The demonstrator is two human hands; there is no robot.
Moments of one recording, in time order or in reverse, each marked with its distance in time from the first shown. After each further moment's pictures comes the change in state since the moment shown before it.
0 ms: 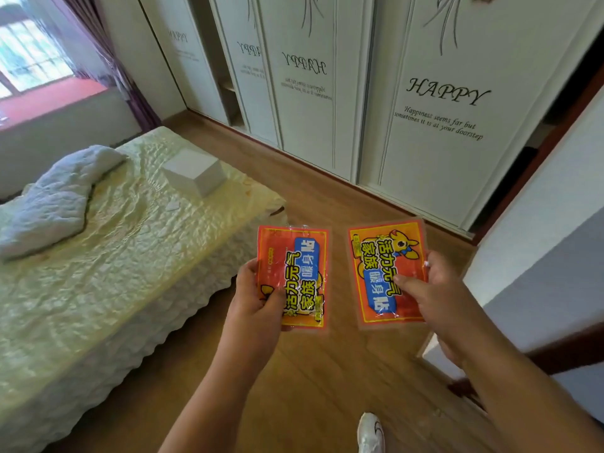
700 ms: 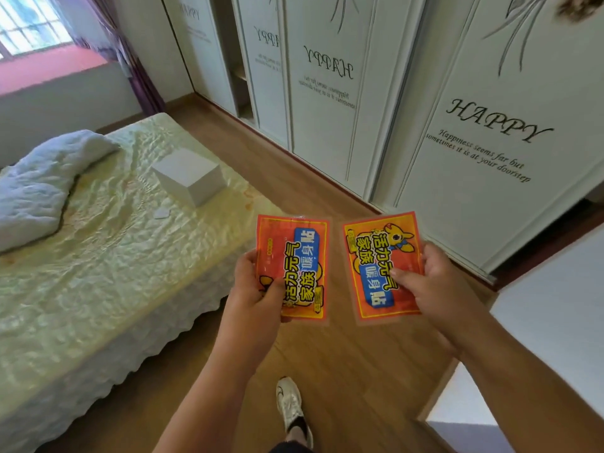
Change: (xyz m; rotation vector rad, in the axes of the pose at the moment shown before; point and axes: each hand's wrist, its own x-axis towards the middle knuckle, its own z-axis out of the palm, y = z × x) left_hand 0.244 0.030 0.034 -0.058 0.054 -0.021; right_hand 0.248 -0.088 0.052 -0.165 -0.087 -0.018
